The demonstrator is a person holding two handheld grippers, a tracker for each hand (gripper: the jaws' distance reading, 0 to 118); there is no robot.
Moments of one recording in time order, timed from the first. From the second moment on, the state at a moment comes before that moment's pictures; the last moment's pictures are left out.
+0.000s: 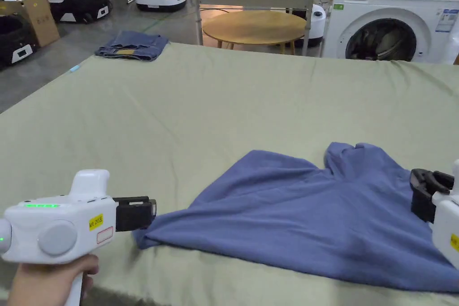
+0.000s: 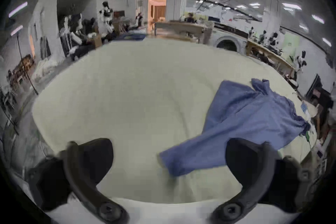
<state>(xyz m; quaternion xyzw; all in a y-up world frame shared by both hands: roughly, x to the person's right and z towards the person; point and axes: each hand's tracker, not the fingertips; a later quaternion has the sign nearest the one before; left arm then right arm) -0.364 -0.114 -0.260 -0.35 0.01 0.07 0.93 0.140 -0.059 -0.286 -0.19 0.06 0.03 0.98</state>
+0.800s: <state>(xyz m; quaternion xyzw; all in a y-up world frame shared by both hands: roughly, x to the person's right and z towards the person) -0.304 -0.103 -0.283 -0.41 -0.03 0.00 0.91 0.228 -0.129 -0.539 -0.39 0.02 0.03 0.92</state>
